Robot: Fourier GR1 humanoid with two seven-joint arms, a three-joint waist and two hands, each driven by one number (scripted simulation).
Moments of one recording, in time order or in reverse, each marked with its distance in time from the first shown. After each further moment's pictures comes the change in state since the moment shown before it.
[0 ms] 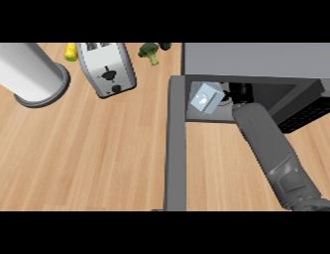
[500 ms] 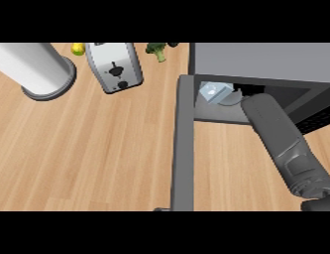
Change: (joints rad) left arm -0.045 0.016 -0.024 0.031 -0.010 0.000 -0.001; right arm -0.116 -0.067 -0.059 0.206 0.037 -0.185 -0.078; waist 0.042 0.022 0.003
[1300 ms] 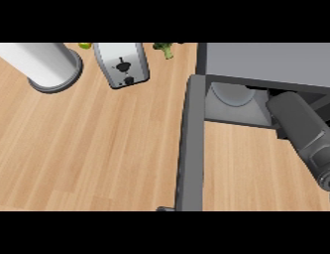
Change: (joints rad) left arm -0.061 0.006 -0.037 0.042 -0.074 -0.005 -0.017; right arm -0.057 -0.145 0.040 0.221 0.122 -0.279 0.156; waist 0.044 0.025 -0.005
